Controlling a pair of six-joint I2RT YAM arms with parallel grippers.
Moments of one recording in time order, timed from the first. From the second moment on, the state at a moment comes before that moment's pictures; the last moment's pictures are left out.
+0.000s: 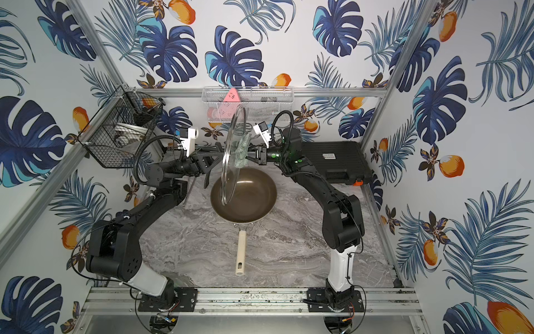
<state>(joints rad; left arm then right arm) -0.12 1.58 1.13 1.34 1.12 -1.29 0.42 1.94 1.68 0.25 -1.12 0.59</state>
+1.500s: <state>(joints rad) -0.15 1.68 1.10 1.37 0.91 -1.29 0.58 1.67 1.75 -0.09 -1.03 0.37</state>
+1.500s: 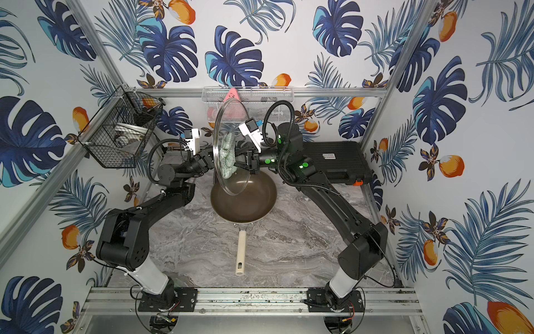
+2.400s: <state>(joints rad) -0.18 1.63 1.09 1.32 0.97 -1.26 0.38 1.97 2.04 0.02 -1.08 0.51</state>
